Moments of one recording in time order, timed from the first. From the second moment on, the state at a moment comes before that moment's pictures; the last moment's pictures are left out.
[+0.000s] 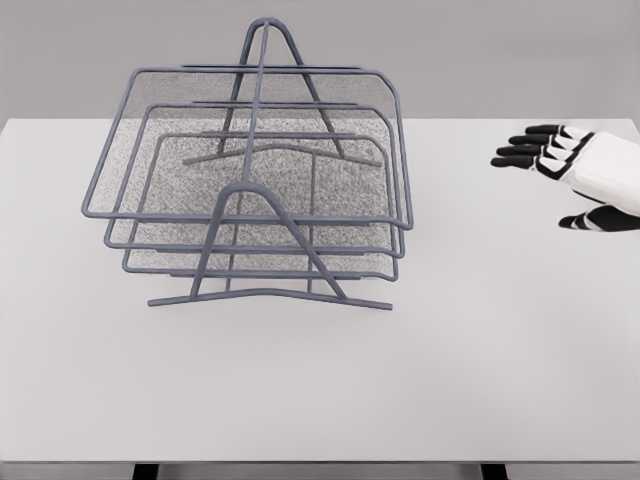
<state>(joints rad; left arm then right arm) 0.02 0.00 0.00 -0.01 -0.28 -0.32 0.04 -0.31 -1.19 0.37 -1.73 0.21 -0.61 0.15</state>
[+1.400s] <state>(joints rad) 0.02 0.00 0.00 -0.01 -0.28 -0.32 0.04 -0.72 -0.88 0.87 -1.58 0.35 -0.61 0.16</state>
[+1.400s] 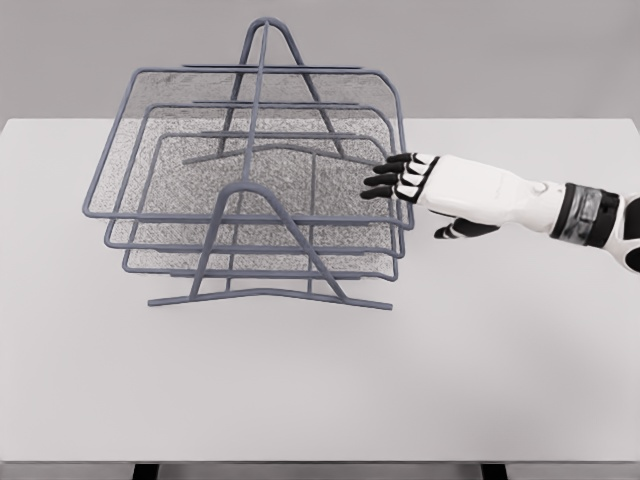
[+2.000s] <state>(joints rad) 0.02 0.00 0.00 -0.01 -0.28 -0.32 0.04 -0.70 -0.99 0.88 -1.60 0.29 -0.61 0.15</state>
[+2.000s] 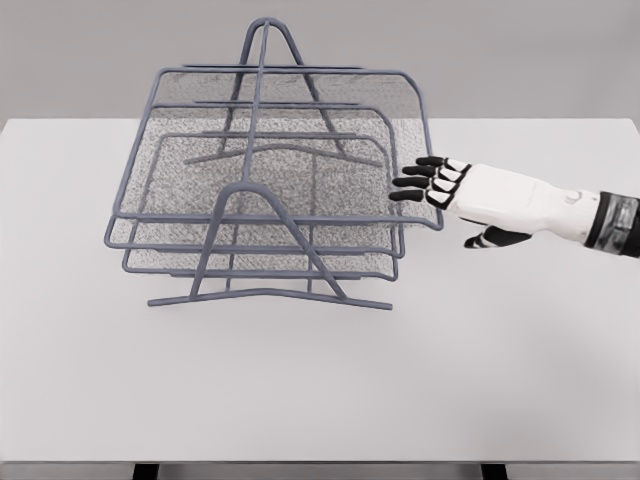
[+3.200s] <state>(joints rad) 0.02 0.00 0.00 -0.01 -0.28 -0.32 0.04 -0.67 -1.23 0.85 -1.67 0.28 -0.61 0.14</state>
